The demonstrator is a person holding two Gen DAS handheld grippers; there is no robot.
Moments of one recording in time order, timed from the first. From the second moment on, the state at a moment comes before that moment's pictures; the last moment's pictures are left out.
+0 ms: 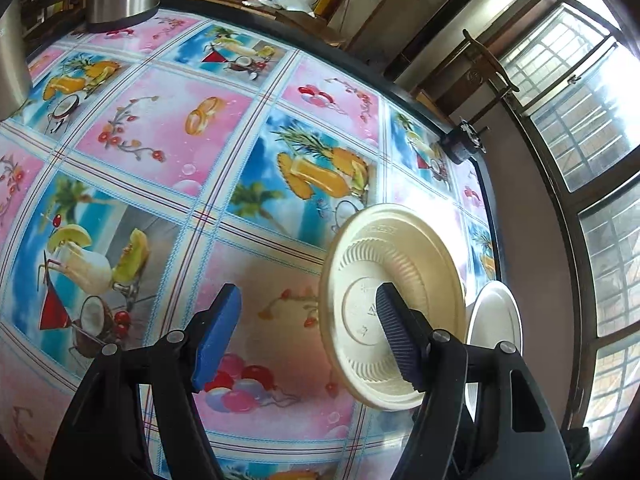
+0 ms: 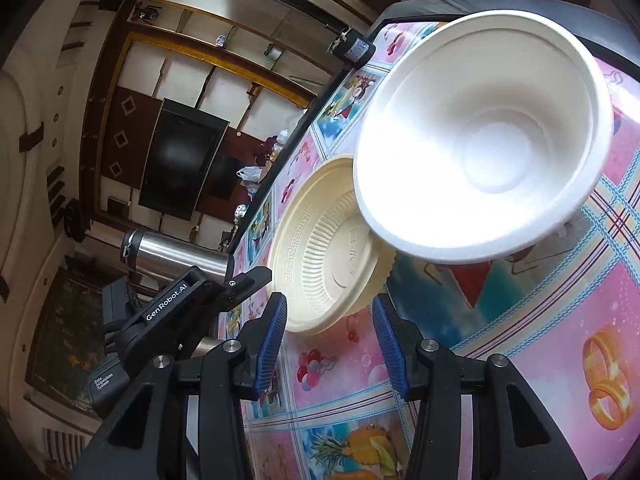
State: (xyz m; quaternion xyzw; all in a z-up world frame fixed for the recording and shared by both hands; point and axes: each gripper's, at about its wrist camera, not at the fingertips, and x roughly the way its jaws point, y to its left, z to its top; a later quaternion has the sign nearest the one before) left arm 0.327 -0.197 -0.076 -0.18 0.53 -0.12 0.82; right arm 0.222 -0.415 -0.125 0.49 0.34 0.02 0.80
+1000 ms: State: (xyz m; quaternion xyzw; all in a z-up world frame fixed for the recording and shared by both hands) left arm 0.342 -0.200 -0.087 -0.11 0.51 -0.19 0.84; right arm 0.242 -0.421 -0.133 0.49 0.35 -0.09 0.80
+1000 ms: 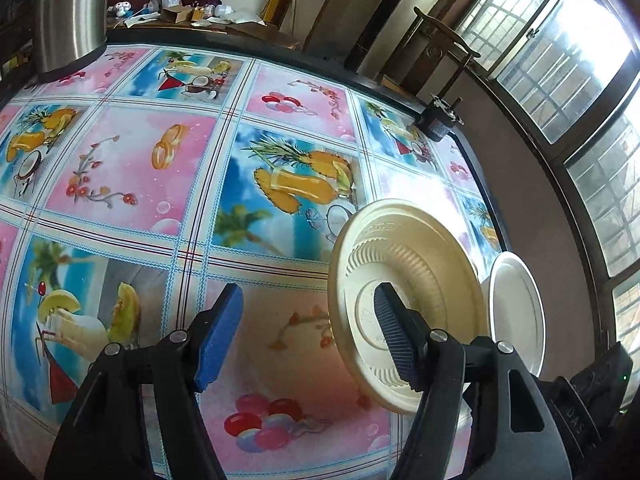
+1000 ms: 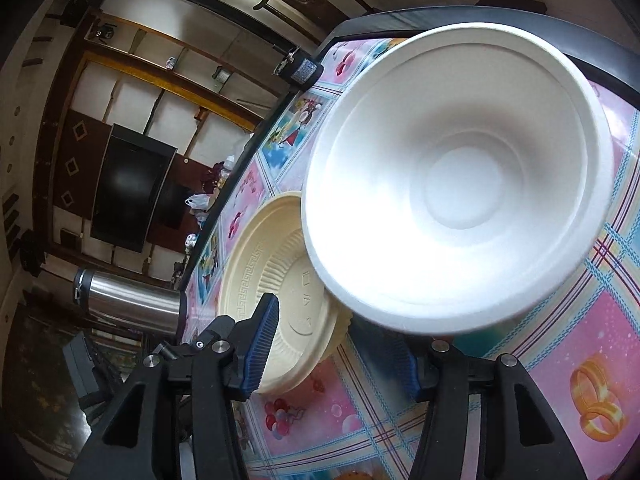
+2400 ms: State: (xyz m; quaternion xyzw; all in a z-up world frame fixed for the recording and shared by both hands) left arm 0.298 -0.200 -0.079 0.06 0.46 -0.13 0.87; right arm 0.264 -0.383 -0.131 0.39 0.40 -0.07 0.83
